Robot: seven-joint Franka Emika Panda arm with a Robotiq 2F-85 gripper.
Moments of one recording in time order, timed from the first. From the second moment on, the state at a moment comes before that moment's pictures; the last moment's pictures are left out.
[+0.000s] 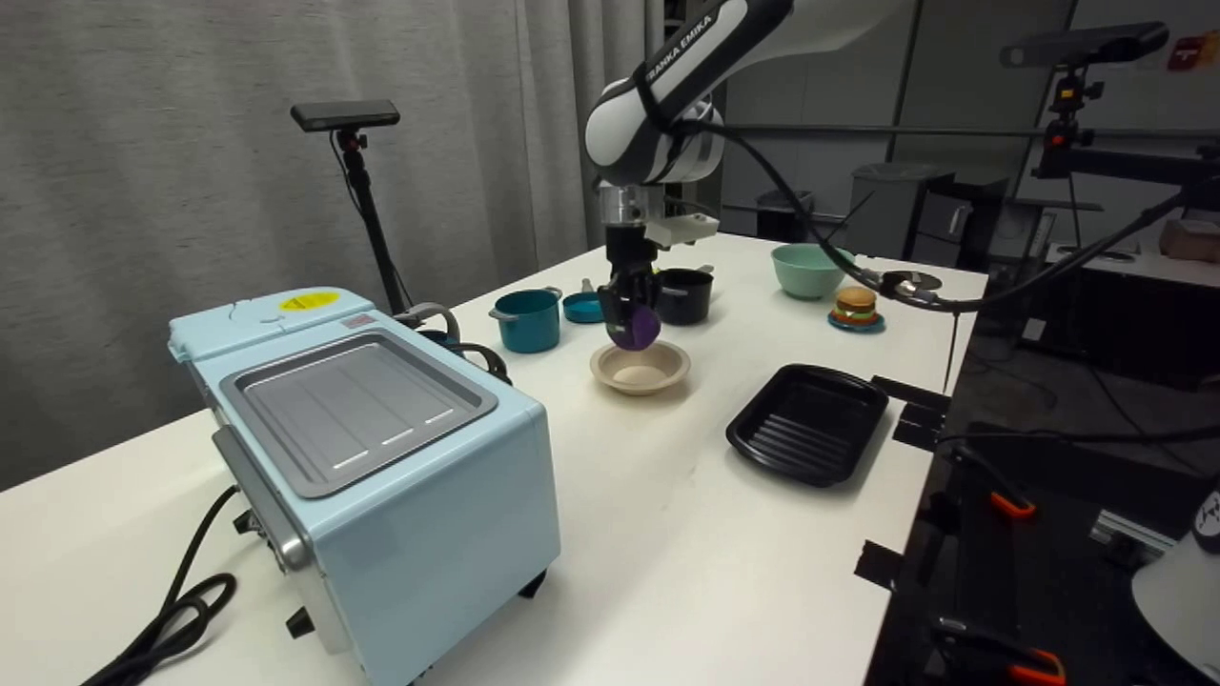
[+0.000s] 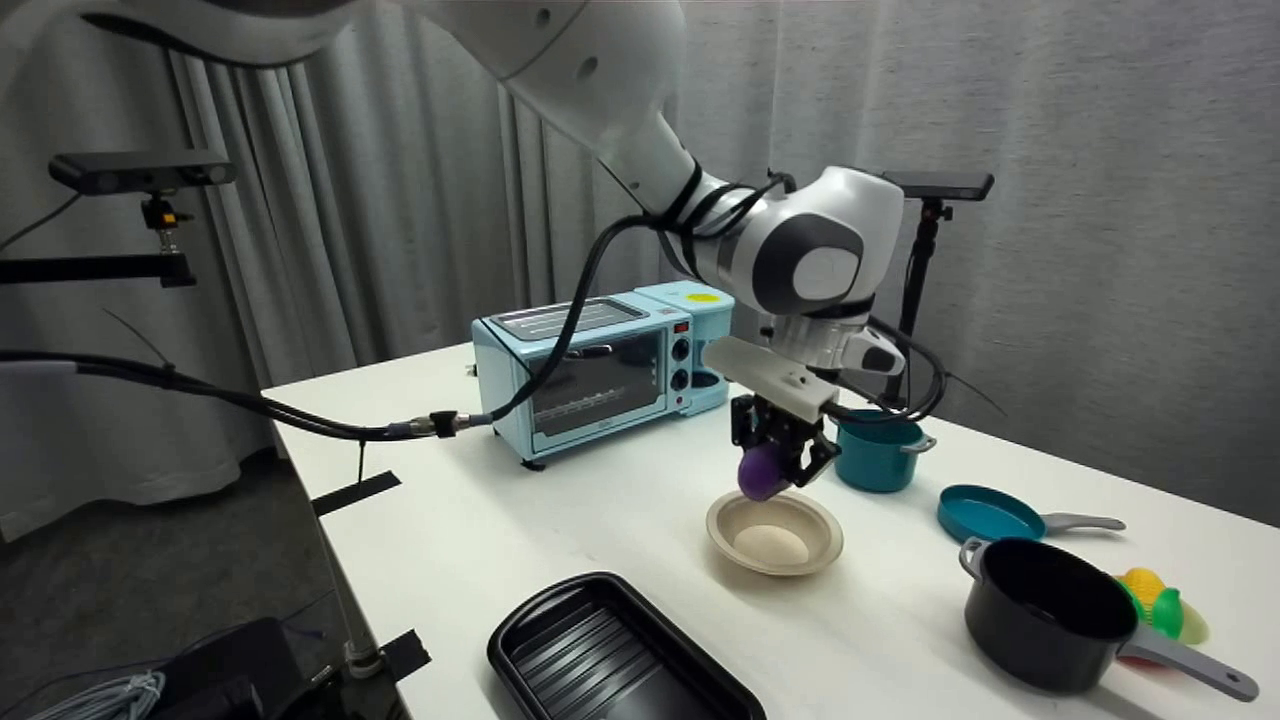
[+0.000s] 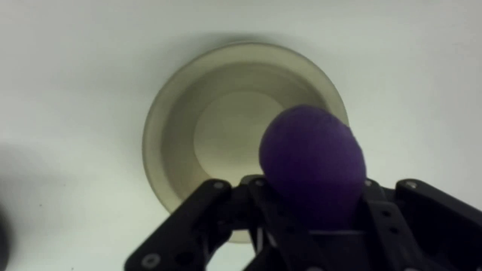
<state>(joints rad) -0.14 0.57 -0.02 -1.67 0.16 2.14 -0.18</state>
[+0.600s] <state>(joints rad) -0.15 0.28 -0.04 -1.89 0.11 2.10 -0.26</state>
